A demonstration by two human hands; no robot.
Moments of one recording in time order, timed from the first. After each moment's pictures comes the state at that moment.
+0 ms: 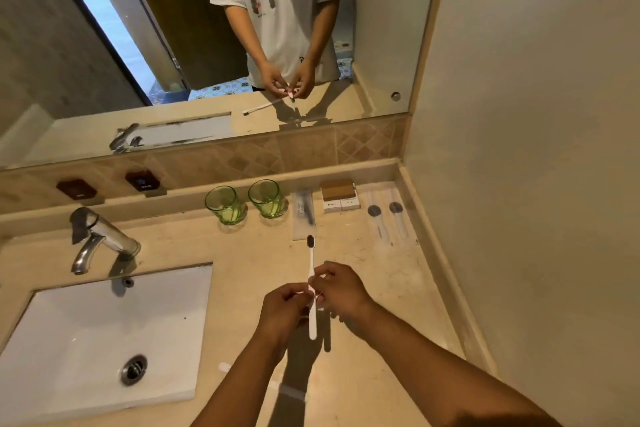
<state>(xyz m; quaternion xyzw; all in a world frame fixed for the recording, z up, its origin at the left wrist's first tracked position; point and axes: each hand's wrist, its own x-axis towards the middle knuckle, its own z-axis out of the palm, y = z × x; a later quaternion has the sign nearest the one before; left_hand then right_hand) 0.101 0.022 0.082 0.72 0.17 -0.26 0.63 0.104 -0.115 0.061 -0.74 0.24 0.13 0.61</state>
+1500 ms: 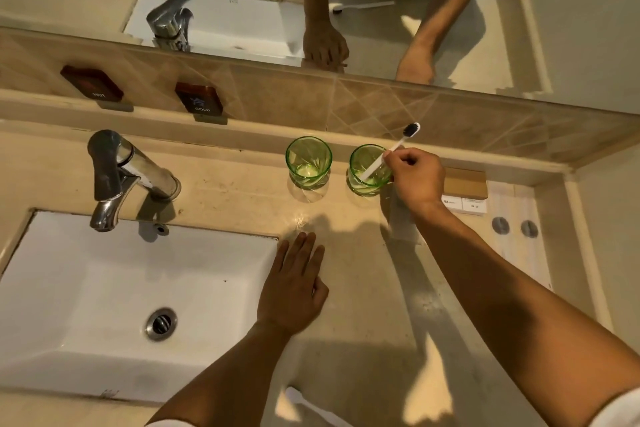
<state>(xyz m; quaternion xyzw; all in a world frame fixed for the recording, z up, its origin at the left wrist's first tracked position) 0.242 0.176 -0.078 0.96 -0.20 -0.06 0.16 0.386 -0.051 0.041 -0.82 0.29 -0.04 0.48</state>
